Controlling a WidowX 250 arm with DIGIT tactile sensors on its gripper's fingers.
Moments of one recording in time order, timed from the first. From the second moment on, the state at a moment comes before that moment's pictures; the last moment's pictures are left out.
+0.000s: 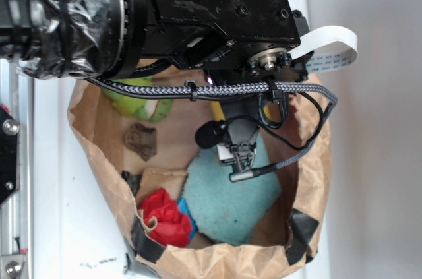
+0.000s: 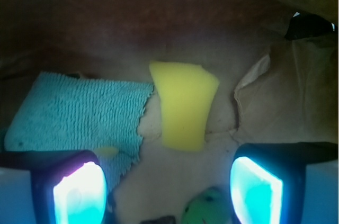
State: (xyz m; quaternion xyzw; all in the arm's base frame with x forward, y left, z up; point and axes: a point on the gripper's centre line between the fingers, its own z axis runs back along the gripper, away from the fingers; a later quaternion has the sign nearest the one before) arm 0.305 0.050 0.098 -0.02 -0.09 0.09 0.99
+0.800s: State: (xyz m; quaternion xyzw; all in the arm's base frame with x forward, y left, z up) arm 0.305 0.050 0.098 -0.02 -0.10 0.09 0.99
